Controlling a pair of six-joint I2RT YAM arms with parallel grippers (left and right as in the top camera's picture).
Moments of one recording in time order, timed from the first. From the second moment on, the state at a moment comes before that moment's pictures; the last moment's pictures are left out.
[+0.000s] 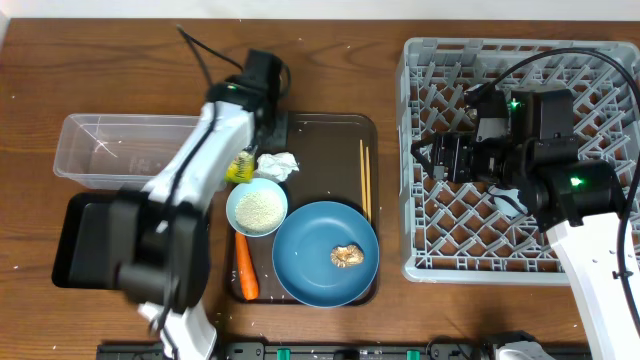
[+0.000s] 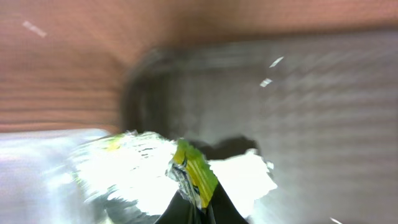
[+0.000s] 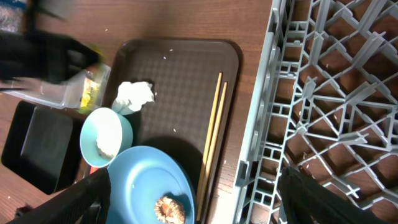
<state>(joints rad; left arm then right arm) -0.26 1.84 1.49 -0.82 -0.06 -0.16 0.17 1.26 1.27 -0.89 -0.38 0.23</state>
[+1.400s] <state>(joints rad) -0.21 1.69 1.42 -0.90 0.06 -0.09 0.17 1.26 1.27 -0.90 -0.37 0.23</state>
